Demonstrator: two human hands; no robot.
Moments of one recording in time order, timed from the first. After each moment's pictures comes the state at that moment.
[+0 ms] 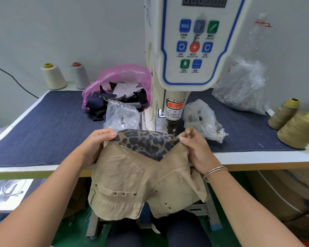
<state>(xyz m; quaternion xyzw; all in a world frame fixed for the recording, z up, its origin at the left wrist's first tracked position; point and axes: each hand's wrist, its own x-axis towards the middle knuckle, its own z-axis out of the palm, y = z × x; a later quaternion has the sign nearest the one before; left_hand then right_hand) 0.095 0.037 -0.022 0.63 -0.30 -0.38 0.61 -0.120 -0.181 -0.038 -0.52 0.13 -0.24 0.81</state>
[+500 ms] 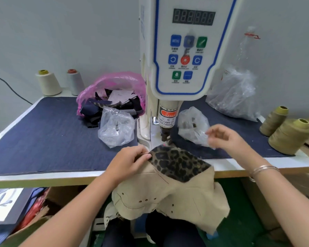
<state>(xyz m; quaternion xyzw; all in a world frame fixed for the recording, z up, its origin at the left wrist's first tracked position) 0.027 -0.013 -0.043 0.72 -0.57 -0.07 0.39 -0.190 -0.246 0.020 -0.80 0.24 -0.18 0.52</state>
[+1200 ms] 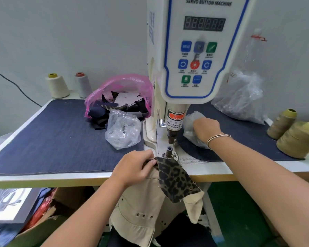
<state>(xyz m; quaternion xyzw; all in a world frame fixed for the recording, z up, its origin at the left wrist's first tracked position) 0.029 -0.011 -0.054 0.75 -0.58 0.00 0.30 -0.065 -0.259 0.024 -0.89 0.43 0.15 -0.06</state>
